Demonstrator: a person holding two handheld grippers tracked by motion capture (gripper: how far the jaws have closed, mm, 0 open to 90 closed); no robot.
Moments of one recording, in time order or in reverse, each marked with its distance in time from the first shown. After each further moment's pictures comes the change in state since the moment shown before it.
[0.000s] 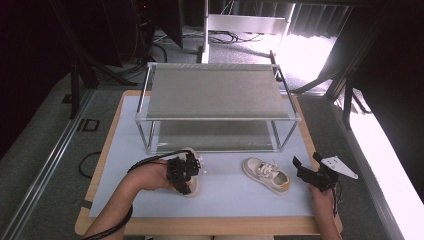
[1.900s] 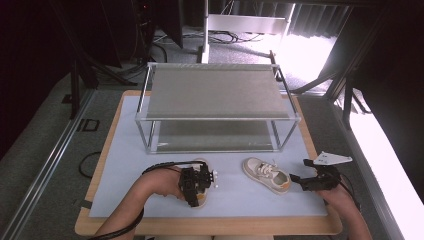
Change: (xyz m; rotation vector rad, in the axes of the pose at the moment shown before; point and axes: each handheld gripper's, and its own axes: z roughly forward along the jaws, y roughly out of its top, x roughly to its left) left arm -0.011 0.019 0.026 0.087 -0.050 0.068; right arm -0.004 0.028 -0.006 0.400 0.369 -0.286
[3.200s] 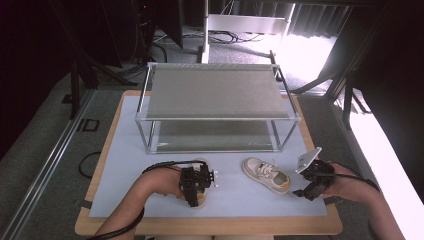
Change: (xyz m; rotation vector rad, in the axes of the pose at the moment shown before) left arm 0.001 0.001 0.000 0.018 -0.010 -0.009; right arm 0.037 0.059 -0.011 0.525 0.203 -0.461
